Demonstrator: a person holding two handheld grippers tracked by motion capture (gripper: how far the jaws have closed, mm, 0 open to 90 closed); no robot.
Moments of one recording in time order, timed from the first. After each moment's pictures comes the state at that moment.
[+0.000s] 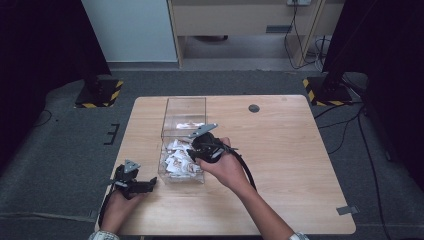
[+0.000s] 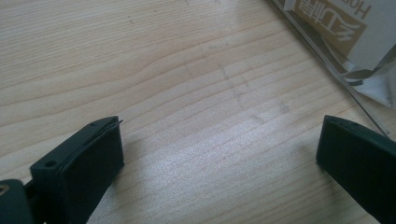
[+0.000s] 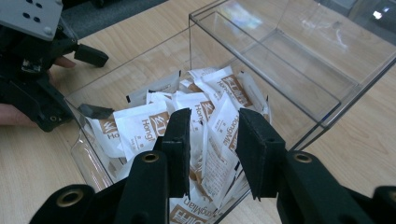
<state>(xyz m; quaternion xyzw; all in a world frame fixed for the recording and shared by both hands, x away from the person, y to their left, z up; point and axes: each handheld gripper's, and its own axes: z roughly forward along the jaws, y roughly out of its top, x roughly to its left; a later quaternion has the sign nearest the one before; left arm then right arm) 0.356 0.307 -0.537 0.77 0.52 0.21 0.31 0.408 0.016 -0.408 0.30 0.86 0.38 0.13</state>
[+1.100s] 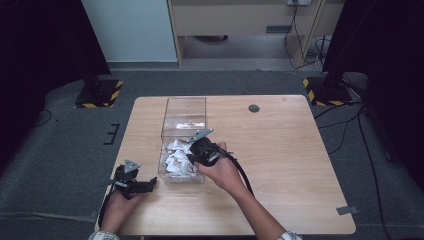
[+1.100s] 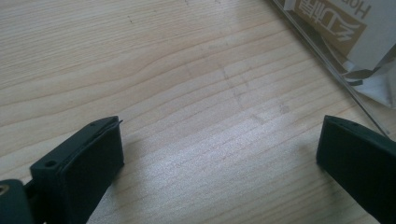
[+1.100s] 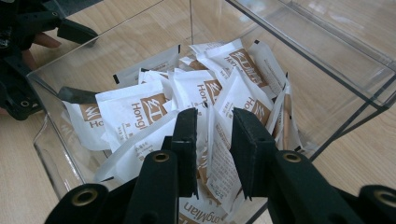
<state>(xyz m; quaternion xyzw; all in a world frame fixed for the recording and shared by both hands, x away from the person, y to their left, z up) 0.356 0.307 -0.537 0.77 0.52 0.21 0.31 0.416 0.026 -0.440 0.31 0.87 0.37 0.12</state>
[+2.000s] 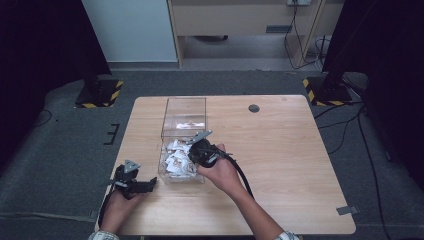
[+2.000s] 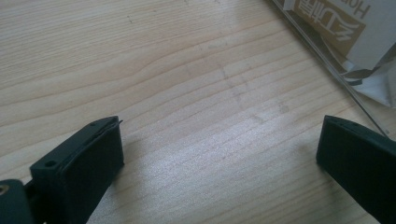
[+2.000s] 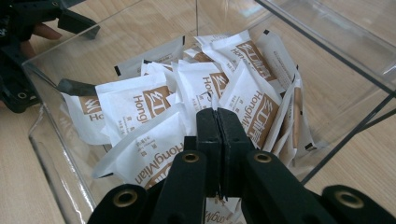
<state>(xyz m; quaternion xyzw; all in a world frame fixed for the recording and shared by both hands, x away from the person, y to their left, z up) 0.356 0.307 -0.537 0.77 0.52 0.21 0.31 0.415 0.027 -0.446 0.30 0.88 0.36 0.11</state>
